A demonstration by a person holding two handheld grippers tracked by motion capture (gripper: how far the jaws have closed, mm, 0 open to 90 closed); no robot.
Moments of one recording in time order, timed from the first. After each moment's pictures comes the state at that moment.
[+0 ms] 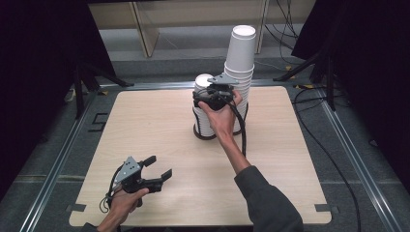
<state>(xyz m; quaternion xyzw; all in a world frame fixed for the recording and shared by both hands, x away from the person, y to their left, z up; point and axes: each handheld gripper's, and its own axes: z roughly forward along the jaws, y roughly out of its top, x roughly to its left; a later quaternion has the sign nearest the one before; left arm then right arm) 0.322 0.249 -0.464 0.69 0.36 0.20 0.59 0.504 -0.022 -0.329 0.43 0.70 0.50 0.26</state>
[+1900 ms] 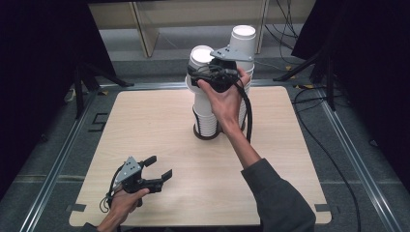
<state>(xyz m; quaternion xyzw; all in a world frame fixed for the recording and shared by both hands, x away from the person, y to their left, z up) 0.322 0.250 -0.463 0.70 0.35 0.21 0.58 0.465 -0.027 -0.229 0.37 0.67 0.58 0.28</state>
